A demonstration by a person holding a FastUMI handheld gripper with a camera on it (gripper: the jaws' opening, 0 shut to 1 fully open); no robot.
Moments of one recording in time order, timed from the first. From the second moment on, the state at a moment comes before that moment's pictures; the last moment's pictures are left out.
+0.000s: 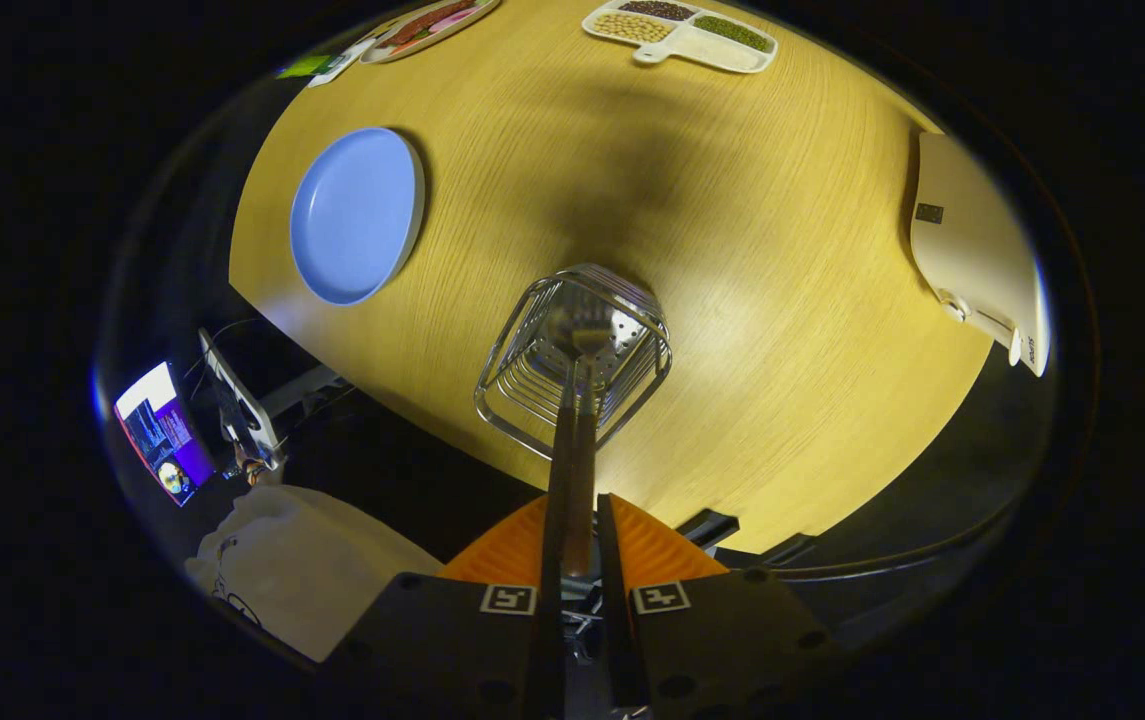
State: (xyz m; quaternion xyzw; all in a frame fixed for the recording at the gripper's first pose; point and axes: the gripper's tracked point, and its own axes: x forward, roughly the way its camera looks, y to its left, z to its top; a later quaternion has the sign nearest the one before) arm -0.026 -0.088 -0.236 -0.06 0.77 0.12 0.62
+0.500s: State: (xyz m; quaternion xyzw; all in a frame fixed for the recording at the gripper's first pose) arm -0.025 -0.067 -0.203 -0.01 0.67 0.13 0.73
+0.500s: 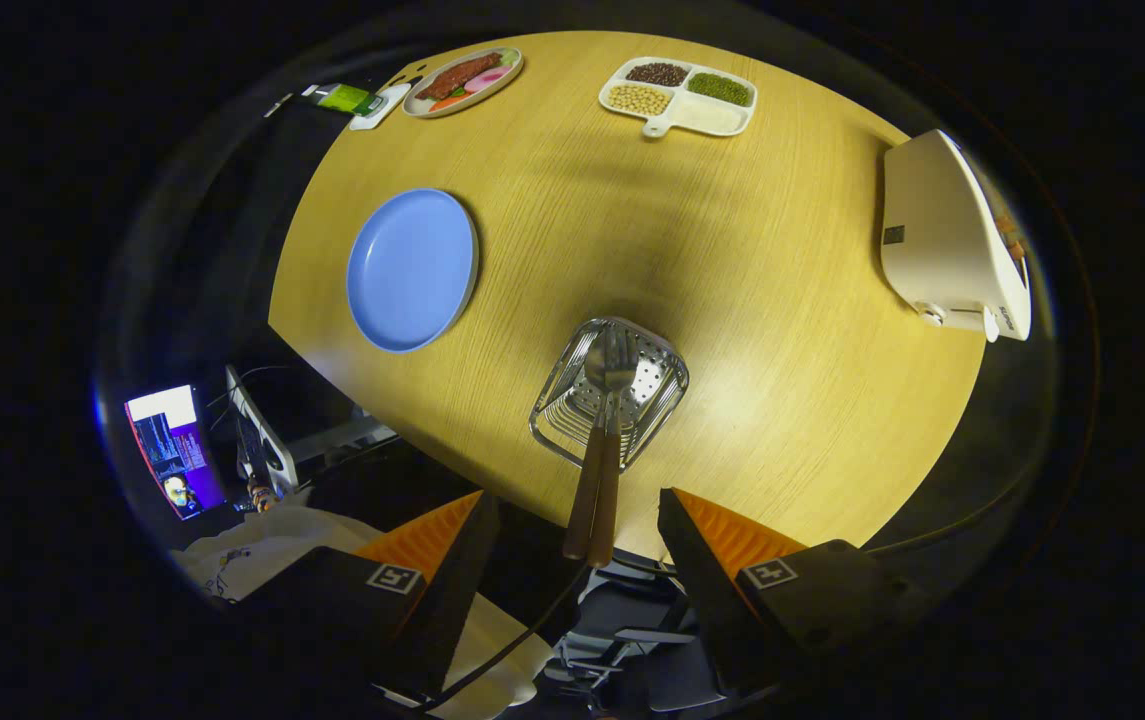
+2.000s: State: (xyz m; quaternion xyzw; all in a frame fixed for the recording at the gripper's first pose) arm -0.088 -0.106 0.138 -0.02 -0.10 -0.10 0.99
